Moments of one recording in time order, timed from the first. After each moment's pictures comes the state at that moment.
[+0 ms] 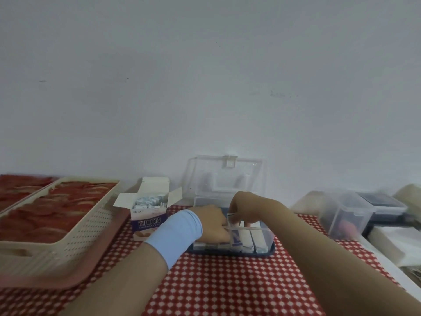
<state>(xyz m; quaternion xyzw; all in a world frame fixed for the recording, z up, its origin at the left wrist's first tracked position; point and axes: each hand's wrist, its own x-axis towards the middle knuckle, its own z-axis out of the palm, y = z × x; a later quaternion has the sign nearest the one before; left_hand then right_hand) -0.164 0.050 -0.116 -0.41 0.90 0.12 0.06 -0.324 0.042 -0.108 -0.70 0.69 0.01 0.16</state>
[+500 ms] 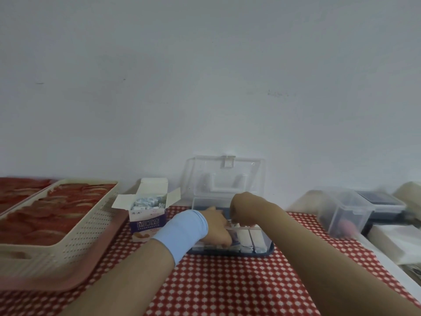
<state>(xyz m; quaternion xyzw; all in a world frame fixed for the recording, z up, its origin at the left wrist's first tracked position) -0.177 0.051 -0.117 -0.41 0.89 0.13 0.15 -0.316 0.040 -0.116 -0.68 0.73 0.07 0.06</state>
